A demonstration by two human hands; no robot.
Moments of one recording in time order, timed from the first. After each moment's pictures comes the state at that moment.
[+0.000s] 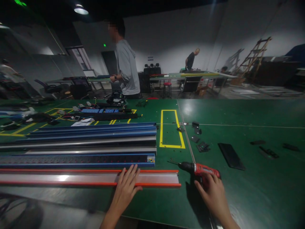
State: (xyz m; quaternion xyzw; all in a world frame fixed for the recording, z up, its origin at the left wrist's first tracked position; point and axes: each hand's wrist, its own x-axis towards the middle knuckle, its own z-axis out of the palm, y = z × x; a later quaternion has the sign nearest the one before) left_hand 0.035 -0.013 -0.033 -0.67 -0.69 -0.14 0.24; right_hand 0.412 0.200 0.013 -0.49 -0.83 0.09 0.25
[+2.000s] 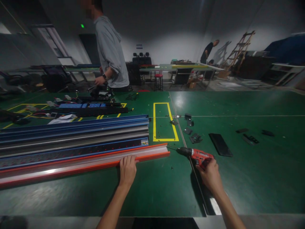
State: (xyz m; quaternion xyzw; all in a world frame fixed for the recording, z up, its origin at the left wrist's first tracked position) left_hand 0.040 0.069 -0.031 -0.57 -0.77 -0.22 0.21; right_hand 0.415 0.227 0.014 -0.68 -0.67 0.18 0.23
